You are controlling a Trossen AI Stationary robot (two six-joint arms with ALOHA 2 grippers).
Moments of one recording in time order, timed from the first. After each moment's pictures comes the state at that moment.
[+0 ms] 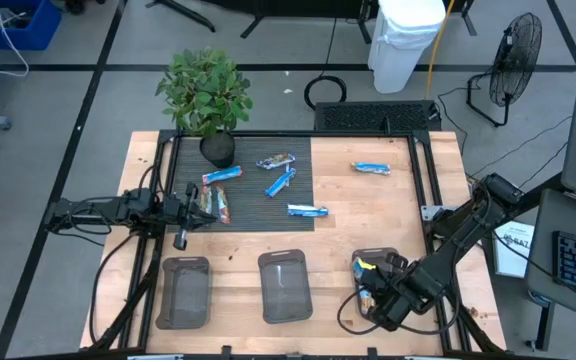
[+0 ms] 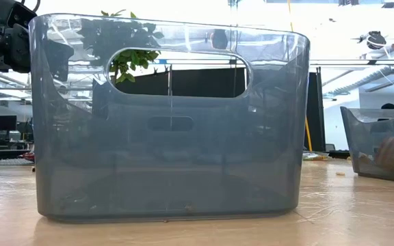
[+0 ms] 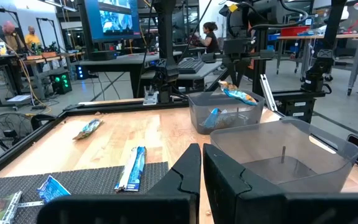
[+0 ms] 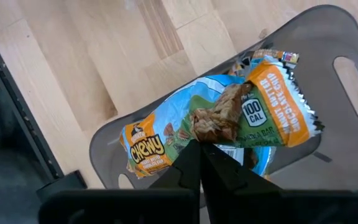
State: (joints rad) left arm -0.02 0.01 0.03 0.00 0.10 0.05; right arm 0.79 1.59 1.25 -1.09 0.19 1.23
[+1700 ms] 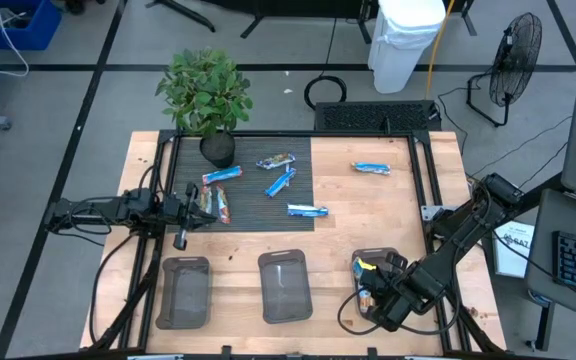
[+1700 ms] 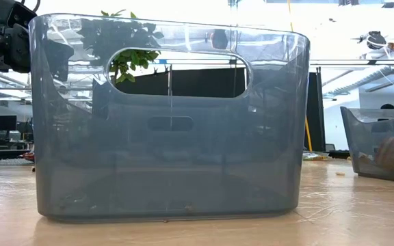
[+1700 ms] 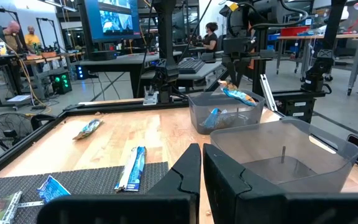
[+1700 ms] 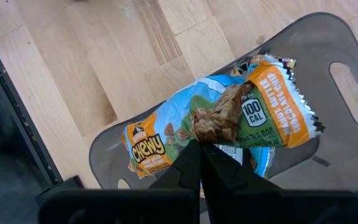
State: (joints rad) left arm -0.02 0.01 0.03 0.00 0.10 0.05; right arm 0.79 1.59 1.25 -1.09 0.21 1.24
